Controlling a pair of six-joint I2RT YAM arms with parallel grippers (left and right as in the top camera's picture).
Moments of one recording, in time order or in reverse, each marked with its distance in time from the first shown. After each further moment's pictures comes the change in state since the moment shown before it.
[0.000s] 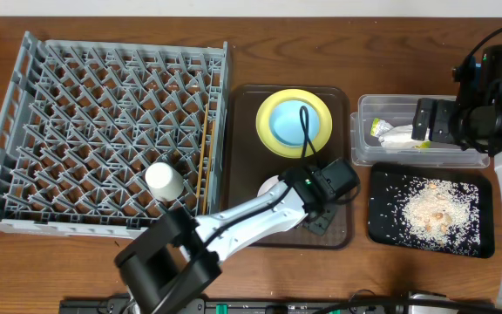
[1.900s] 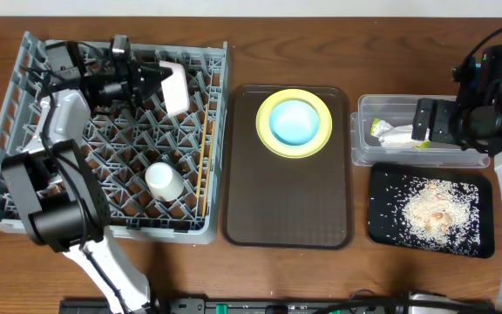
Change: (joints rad) left arm 1.311 0.201 0.221 0.329 1.454 -0.131; right arm 0.000 0.000 0.000 0.000 0.000 0.000
